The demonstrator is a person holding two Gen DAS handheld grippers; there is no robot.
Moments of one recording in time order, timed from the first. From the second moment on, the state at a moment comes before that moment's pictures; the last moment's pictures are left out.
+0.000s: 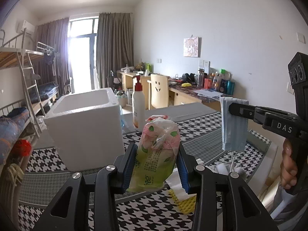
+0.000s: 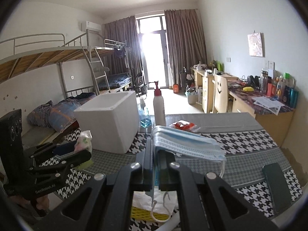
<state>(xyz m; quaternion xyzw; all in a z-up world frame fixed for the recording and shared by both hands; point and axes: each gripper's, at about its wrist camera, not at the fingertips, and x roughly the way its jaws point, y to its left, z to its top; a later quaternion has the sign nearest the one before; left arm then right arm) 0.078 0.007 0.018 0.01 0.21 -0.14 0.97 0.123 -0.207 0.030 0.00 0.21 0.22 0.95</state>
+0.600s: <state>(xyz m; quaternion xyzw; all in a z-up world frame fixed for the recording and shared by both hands) 0.093 0.007 0.038 0.02 0.20 -0.11 0.97 0.132 -0.192 0.045 -0.01 0.19 0.23 0.96</state>
